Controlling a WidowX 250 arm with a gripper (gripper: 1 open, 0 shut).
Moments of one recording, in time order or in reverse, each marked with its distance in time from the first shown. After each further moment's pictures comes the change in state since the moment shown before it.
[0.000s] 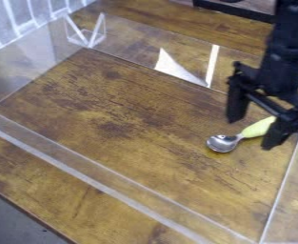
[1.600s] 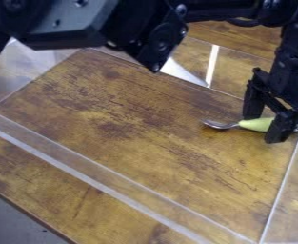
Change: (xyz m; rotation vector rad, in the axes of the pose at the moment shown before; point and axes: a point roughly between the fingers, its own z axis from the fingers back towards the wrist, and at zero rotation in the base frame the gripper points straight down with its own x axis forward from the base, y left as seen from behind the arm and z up) arm 0.052 0.016 -0.035 -0.048 -0.021 -0.281
